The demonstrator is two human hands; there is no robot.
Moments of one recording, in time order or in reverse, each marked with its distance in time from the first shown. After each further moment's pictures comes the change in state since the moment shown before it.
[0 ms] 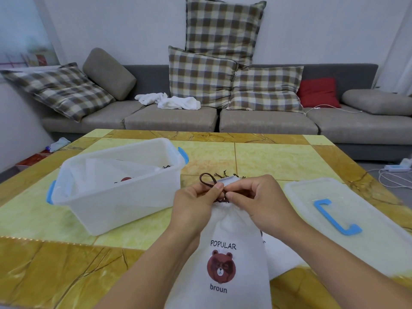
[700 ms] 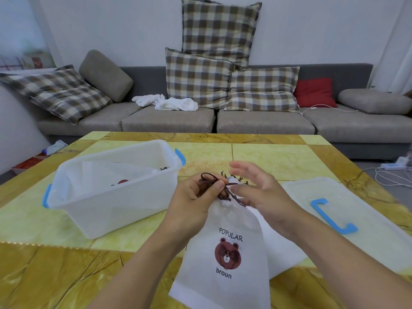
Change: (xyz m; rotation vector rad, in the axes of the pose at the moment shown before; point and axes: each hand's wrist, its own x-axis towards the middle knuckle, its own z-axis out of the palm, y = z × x) left_hand 0.000 0.008 -0.007 0.094 -0.235 0.346; right_hand 0.005 0.000 -0.013 0.269 -0.018 0.201
